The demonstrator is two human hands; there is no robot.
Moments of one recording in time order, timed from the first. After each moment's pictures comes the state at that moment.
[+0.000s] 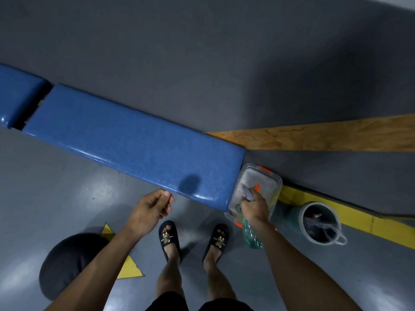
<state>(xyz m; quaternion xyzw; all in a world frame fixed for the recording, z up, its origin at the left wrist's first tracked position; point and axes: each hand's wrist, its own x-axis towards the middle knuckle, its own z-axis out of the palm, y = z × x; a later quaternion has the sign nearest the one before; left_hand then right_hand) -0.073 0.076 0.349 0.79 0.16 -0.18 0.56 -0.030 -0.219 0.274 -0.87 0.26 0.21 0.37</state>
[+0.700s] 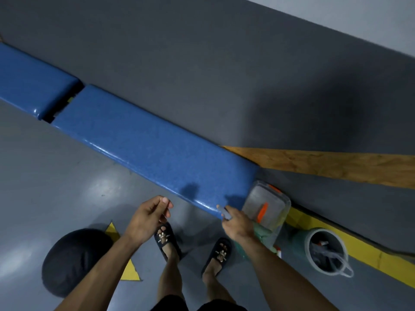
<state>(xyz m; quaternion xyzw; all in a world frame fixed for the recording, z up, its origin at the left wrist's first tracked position) -0.088 0.116 0.368 0.76 0.24 -0.14 0.60 -0.030 -0.139 0.288 -0.92 0.02 0.34 0.21</state>
